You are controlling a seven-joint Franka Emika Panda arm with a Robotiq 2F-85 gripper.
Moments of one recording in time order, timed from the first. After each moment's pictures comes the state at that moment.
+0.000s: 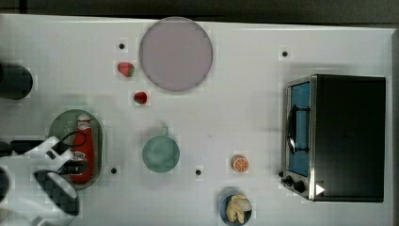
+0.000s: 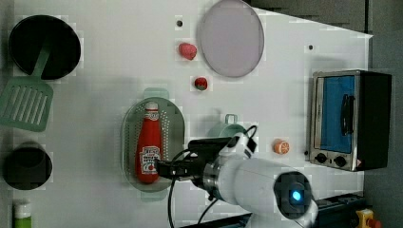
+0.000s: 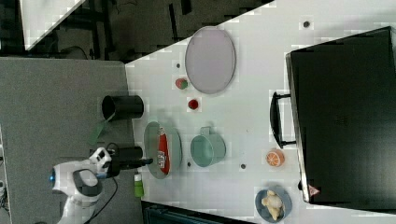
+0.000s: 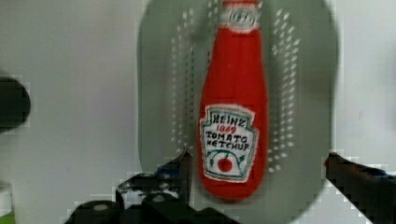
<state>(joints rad) -0.04 0.24 0.82 -2.27 -0.13 0.91 0.06</state>
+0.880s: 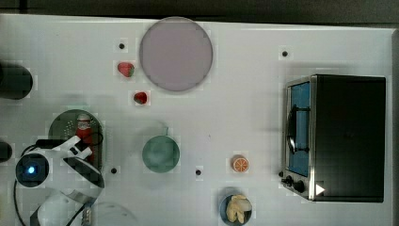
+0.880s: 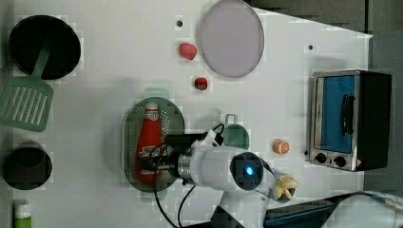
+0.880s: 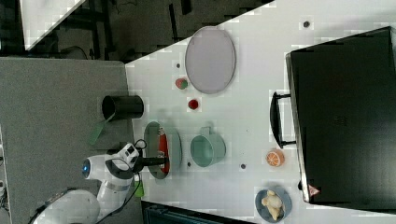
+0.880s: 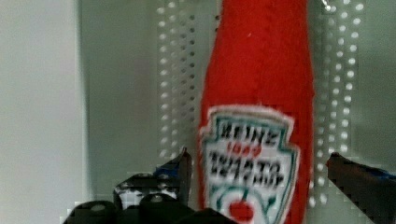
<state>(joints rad) -0.02 0.57 0.74 -2.25 -0.45 1.08 0.27</state>
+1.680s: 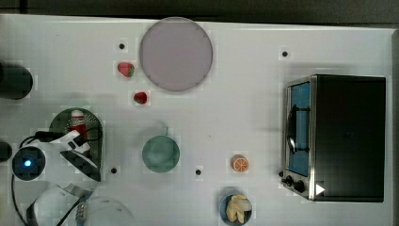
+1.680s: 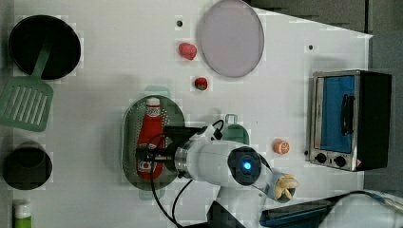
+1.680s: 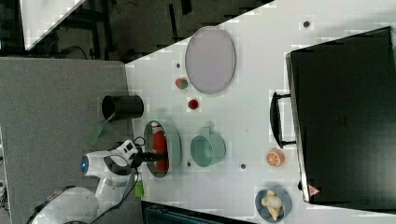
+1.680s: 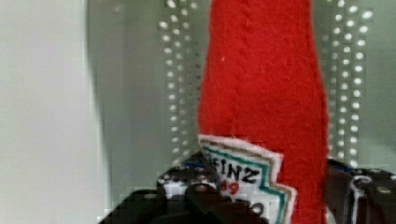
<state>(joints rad) 0.03 0.56 0.71 -2.20 -0.41 1.07 0.32</state>
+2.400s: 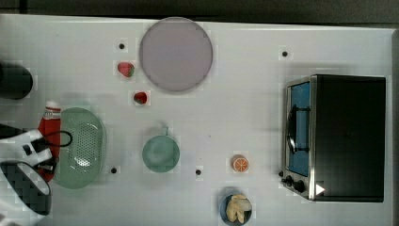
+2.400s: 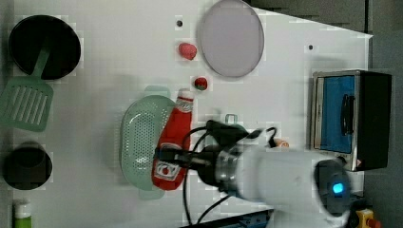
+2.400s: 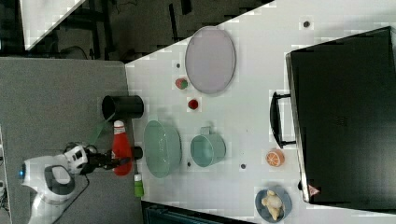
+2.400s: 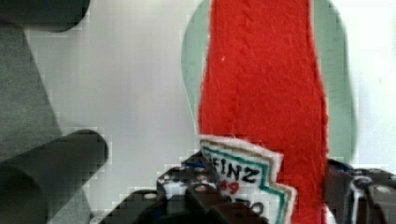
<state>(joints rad) -0.13 0.19 0.91 -2.07 0.00 0.69 0.25</state>
